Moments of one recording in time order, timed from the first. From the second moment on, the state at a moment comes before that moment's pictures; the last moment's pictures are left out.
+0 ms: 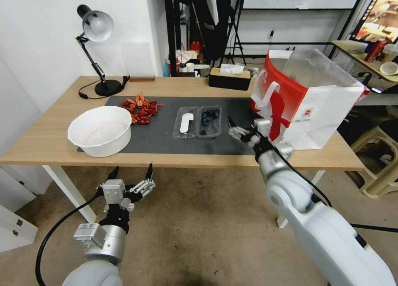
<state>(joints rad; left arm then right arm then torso) 1.74 -1.33 -0.46 -2.34 -0.30 0.07 -0.18 -1.03 1.02 0.15 1.99 0.54 -0.12 0.29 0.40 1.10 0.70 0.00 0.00</state>
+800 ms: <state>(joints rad) 1.72 -1.33 -0.43 -2.31 -0.30 0.07 -0.18 -1.72 1.16 0.46 2.19 0.29 0.19 0.15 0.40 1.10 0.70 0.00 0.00</state>
